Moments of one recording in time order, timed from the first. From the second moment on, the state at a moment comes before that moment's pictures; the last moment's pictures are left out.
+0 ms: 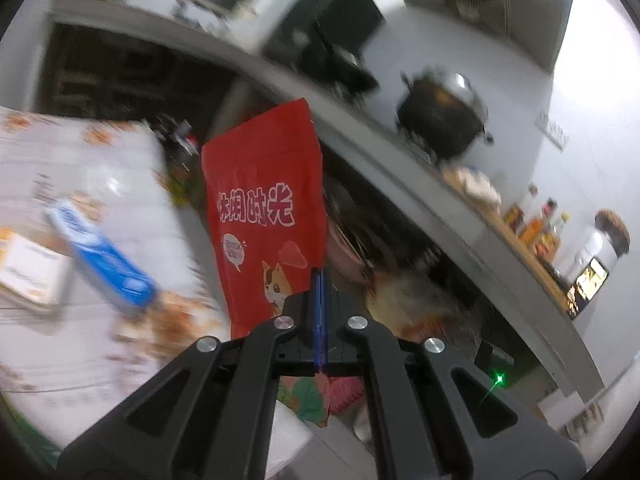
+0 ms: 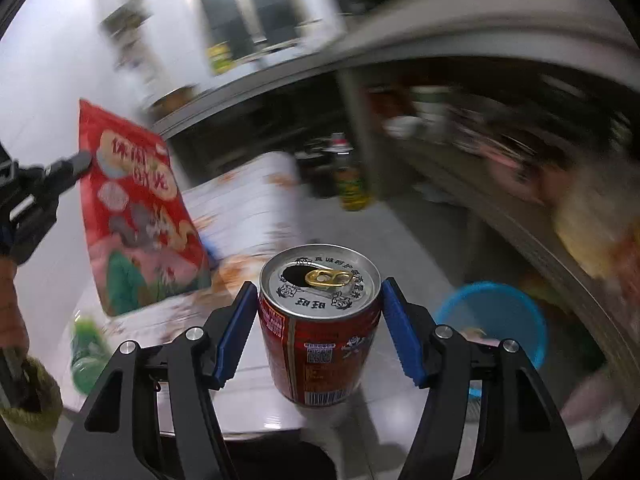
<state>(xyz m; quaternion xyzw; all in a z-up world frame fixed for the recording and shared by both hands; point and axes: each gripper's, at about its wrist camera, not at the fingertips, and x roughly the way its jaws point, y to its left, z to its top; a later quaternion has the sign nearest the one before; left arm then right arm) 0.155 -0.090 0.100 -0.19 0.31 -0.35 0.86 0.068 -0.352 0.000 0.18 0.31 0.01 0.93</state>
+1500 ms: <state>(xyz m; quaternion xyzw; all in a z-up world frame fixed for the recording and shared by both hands) 0.232 -0.305 -0.003 -0.07 0.49 -0.34 0.80 0.091 -0.510 -0.230 0.34 0.45 -0.12 0.82</state>
